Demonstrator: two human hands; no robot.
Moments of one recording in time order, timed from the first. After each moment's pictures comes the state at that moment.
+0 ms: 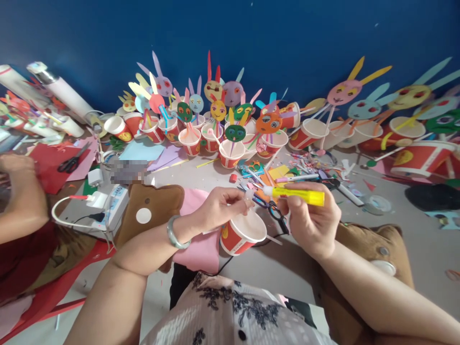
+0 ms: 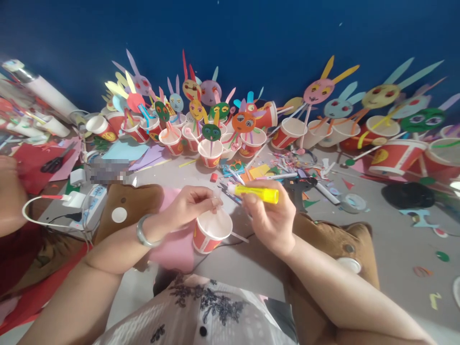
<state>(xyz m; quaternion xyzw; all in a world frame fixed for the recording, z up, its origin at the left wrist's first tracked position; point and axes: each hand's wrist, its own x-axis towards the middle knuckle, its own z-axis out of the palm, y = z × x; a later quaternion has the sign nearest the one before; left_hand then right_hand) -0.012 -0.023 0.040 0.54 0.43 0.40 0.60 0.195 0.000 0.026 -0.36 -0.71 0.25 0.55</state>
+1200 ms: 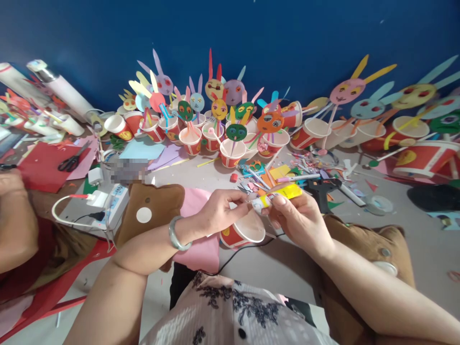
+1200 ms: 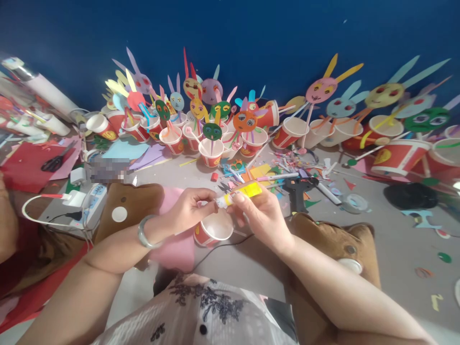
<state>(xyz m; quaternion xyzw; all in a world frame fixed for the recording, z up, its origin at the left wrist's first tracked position) -0.011 -0.025 0.037 0.62 0.42 0.41 0.53 0.187 -0.002 0.033 -0.36 -0.57 0.59 0.45</state>
